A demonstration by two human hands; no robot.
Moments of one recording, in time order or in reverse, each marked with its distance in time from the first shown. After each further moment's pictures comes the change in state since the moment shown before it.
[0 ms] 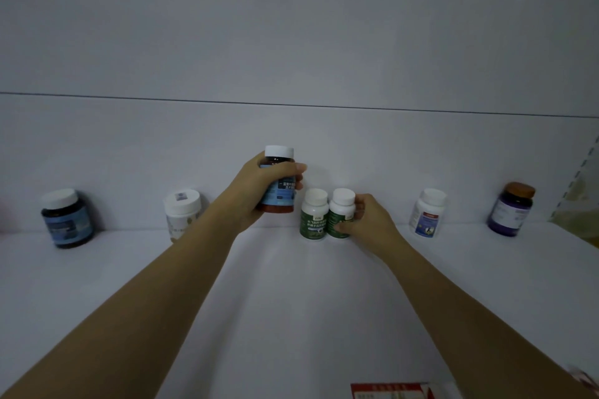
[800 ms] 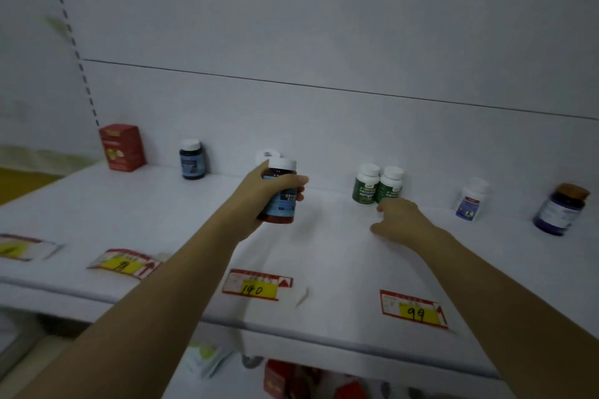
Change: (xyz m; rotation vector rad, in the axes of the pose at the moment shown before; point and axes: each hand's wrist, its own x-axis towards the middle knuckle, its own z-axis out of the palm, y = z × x) left_hand -0.163 0.009 -0.030 0.080 0.217 0.031; right_hand -0.099 -0.057 0.001 -0.835 -0.285 -0.096
